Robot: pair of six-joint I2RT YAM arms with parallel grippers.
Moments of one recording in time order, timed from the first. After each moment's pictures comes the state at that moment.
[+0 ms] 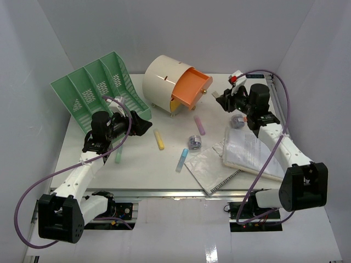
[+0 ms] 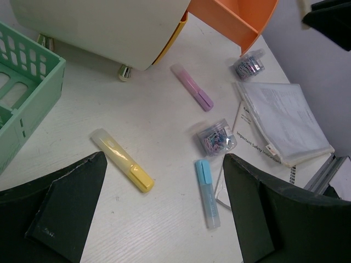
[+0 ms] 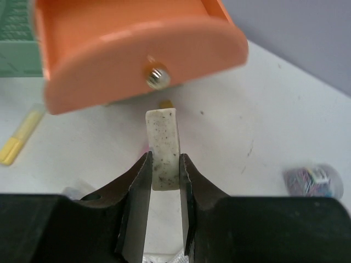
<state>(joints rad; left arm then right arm) -0.16 1.06 0.66 0.14 0.54 -0.36 0.20 1.35 0.99 0.09 -0.46 -0.17</state>
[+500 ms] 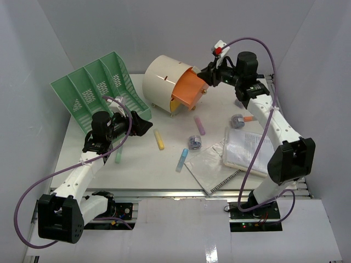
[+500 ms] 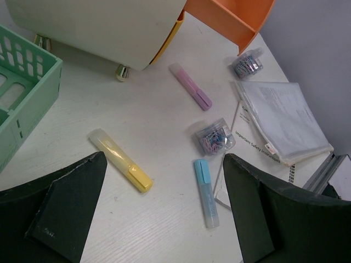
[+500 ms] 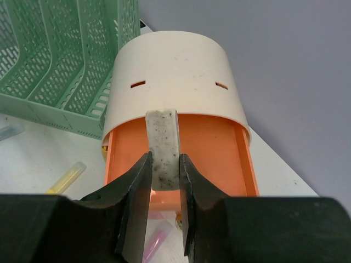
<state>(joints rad) -0.17 1.05 0.66 0.14 0.54 -0.36 0.30 1.62 1.54 -0.05 -0.63 -0.19</state>
